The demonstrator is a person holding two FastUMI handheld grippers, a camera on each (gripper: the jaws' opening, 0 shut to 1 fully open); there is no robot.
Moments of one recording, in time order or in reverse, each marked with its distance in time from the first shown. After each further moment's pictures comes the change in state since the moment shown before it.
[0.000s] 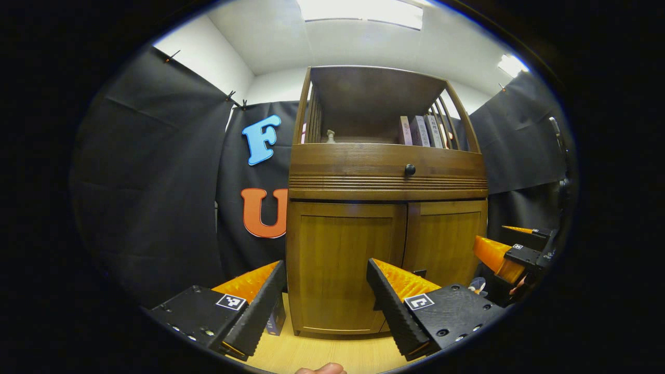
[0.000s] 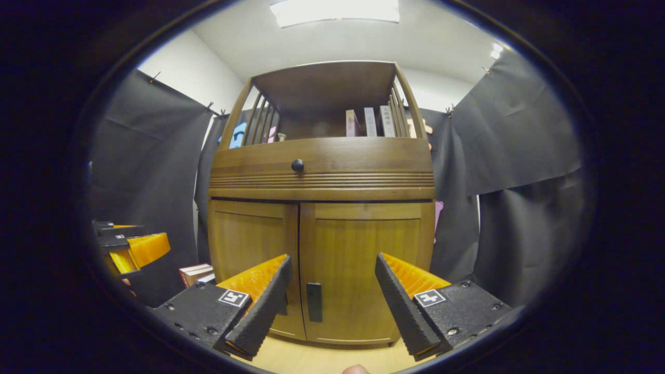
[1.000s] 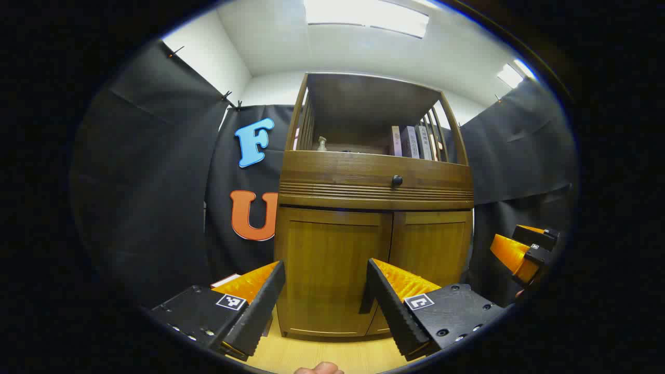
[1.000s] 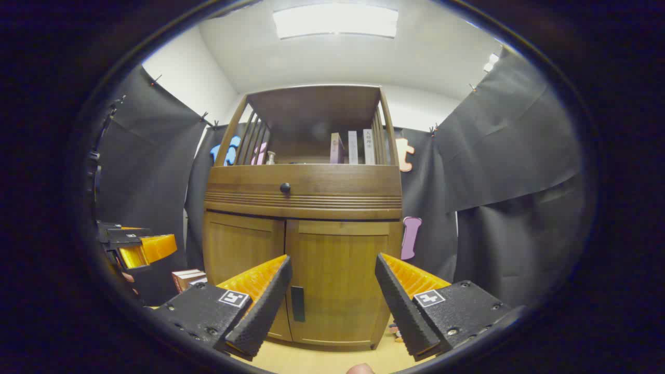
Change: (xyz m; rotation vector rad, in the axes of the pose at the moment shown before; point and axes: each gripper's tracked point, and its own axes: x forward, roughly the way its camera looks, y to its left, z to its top) left arm -0.010 -0.016 0.011 -0.037 -0.049 -0.065; right arm -0.049 -0.022 0.028 -0.025 -0.093 -0.064
